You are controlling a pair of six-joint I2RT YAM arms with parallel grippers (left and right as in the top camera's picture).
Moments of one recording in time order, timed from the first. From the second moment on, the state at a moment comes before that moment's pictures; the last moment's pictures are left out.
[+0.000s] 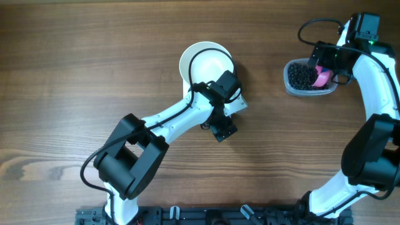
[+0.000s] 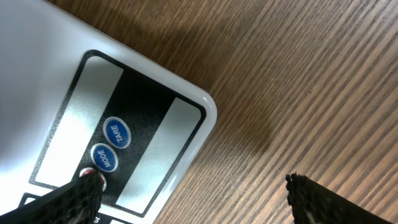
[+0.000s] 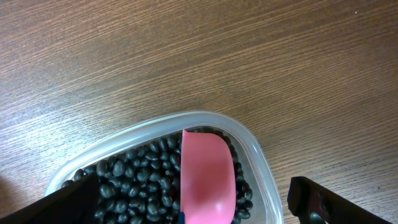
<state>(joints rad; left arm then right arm) -0.73 1.97 1.32 -0.73 0.09 0.31 -0.22 1.87 1.48 -0.74 0.01 0.13</state>
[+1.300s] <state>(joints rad) -0.75 2.00 1.34 -0.74 0.04 0.25 -0.22 1.87 1.48 -0.74 0.01 0.13</state>
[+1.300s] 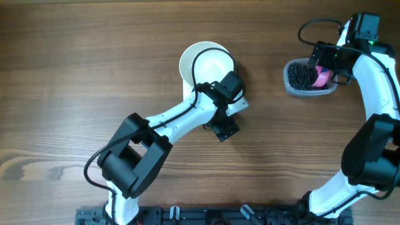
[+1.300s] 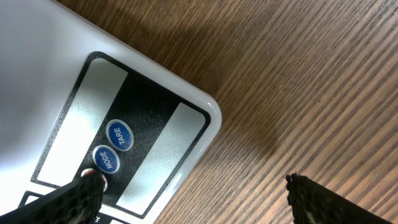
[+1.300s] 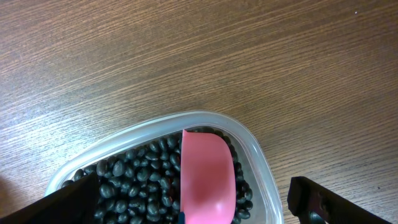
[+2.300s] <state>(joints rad) -0.81 1.95 1.31 -0.82 0.01 0.20 -0.22 1.87 1.48 -0.74 0.01 0.13</state>
